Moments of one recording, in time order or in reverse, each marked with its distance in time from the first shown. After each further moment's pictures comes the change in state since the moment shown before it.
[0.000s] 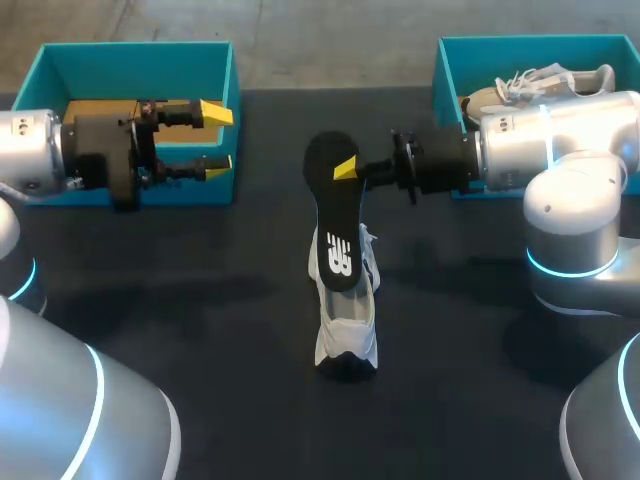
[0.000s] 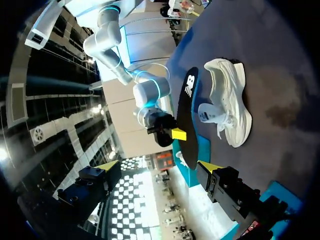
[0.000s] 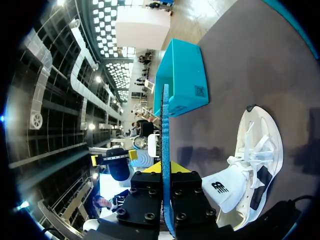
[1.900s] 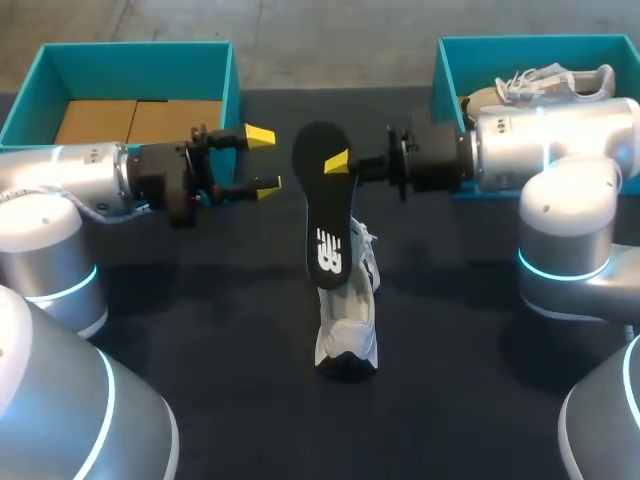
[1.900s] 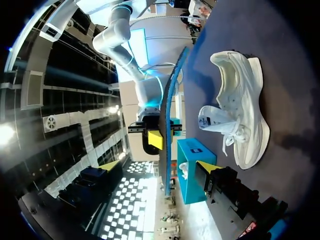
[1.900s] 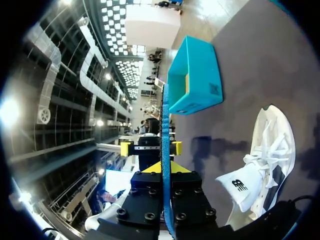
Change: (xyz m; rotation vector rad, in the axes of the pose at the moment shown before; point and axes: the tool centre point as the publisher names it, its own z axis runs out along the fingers) left arm 0.053 0.001 0.066 0.063 -0.139 -0.146; right arm 0.022 -0.009 0.007 0.011 0.085 -0.031
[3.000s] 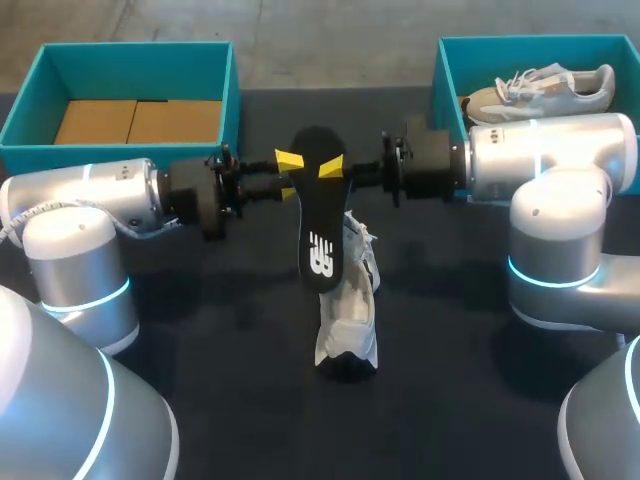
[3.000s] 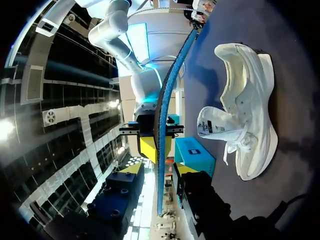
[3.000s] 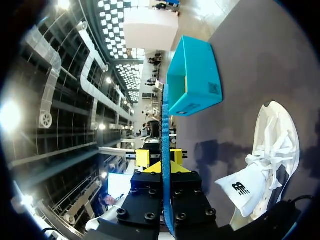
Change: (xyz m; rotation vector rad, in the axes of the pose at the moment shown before) left arm 0.020 -0.008 0.033 -0.043 0.004 -0.035; right arm -0.005 0.000 0.008 -0.022 0.018 0.022
